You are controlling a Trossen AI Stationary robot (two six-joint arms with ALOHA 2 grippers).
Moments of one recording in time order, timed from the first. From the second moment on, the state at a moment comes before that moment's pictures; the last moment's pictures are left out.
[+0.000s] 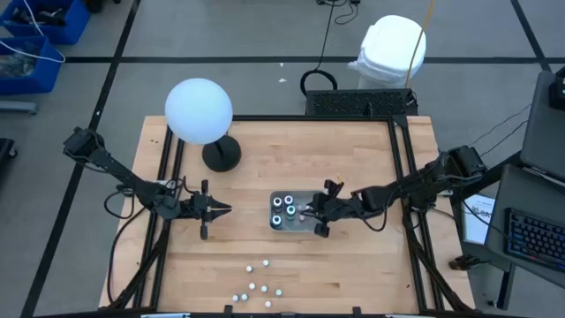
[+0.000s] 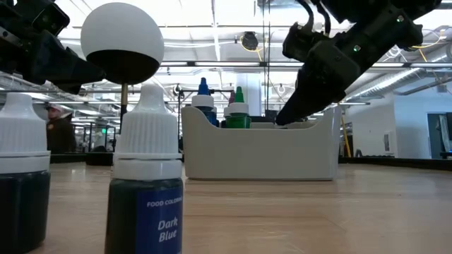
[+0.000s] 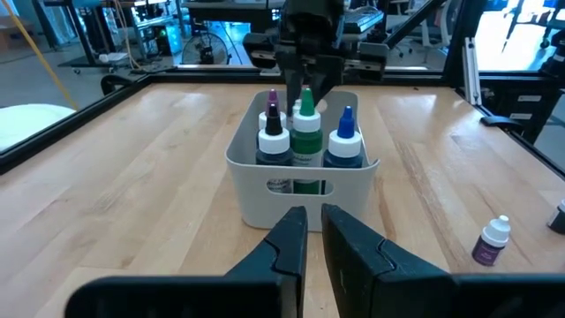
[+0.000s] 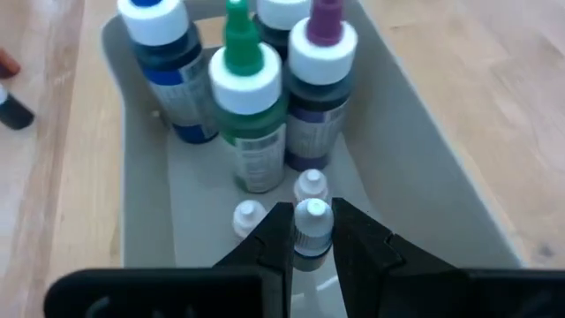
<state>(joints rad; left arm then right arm) -0.58 0.81 0.09 0.50 -0.63 -0.16 0.25 1.54 0.72 0.07 0.36 0.34</state>
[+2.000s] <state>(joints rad) -0.58 0.81 0.09 0.49 -0.63 -0.16 0.26 1.45 0.75 -0.01 0.50 0.29</state>
